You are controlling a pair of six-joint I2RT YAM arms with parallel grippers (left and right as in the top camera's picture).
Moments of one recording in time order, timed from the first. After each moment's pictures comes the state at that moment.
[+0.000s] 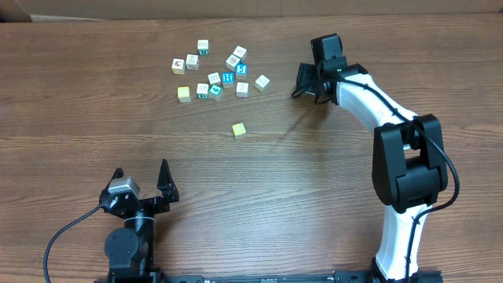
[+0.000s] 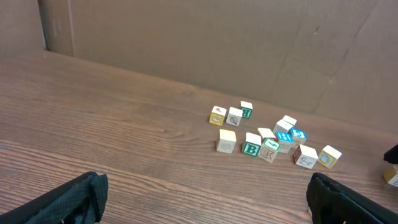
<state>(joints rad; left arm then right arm) 0.03 0.02 0.01 -0.07 -0.08 -0.23 0.24 2.16 1.57 -0.41 0.08 0.40</state>
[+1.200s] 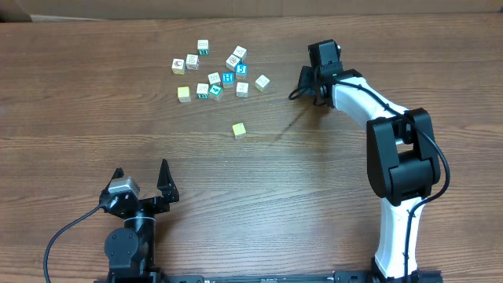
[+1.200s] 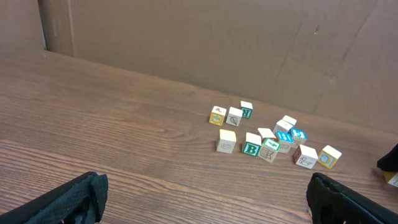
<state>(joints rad) 0.03 0.02 0.01 -0.07 -0.08 -0.23 0.24 2.23 1.56 -0.32 0.14 0.43</state>
